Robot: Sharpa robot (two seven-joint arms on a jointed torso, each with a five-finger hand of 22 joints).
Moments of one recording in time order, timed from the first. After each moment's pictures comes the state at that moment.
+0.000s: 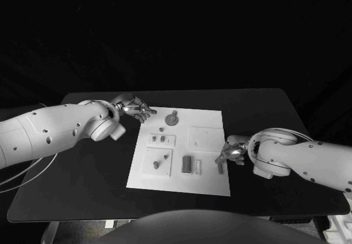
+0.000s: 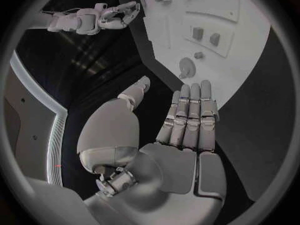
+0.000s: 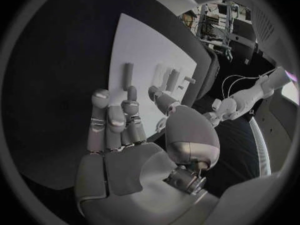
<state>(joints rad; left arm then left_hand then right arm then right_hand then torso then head) 1.25 -0.83 -0.21 1.32 -0.61 -0.24 -0.03 0.97 -0.17 0.44 -0.13 0.07 0.84 0.19 0.25 0.51 1.11 0.15 0.08 0.24 0.92 0.13 0.31 0.73 0.09 0.95 0.03 0.14 0.97 1.17 -0.84 -0.24 1.60 -1.09 -0.01 -0.53 0.84 -0.13 0.62 -0.16 0.05 0.99 0.10 0.30 0.59 1.05 -0.01 1.31 0.87 1.18 -0.11 1.56 0.80 0.24 1.11 -0.03 0.94 1.31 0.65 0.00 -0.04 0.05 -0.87</state>
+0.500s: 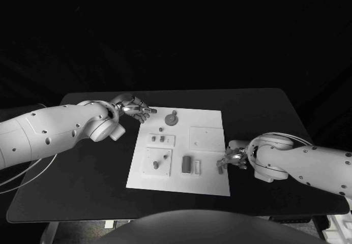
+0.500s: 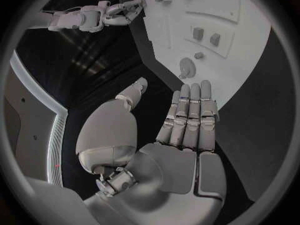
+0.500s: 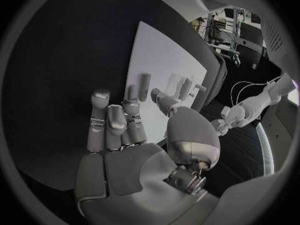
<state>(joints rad) 1.25 -0.83 -0.21 1.33 -0.61 -0.24 -0.02 0.95 -0.22 0.47 -0.08 0.07 0.84 0.19 0.25 0.51 1.11 0.15 0.08 0.24 0.92 0.13 0.30 0.74 0.09 0.95 0.03 0.14 0.97 1.13 -0.83 -0.24 1.56 -1.14 0.00 -0.56 0.80 -0.13 0.61 -0.11 0.05 1.03 0.09 0.32 0.60 1.09 -0.02 1.30 0.85 1.21 -0.11 1.56 0.83 0.24 1.13 -0.03 0.94 1.31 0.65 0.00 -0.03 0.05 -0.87</state>
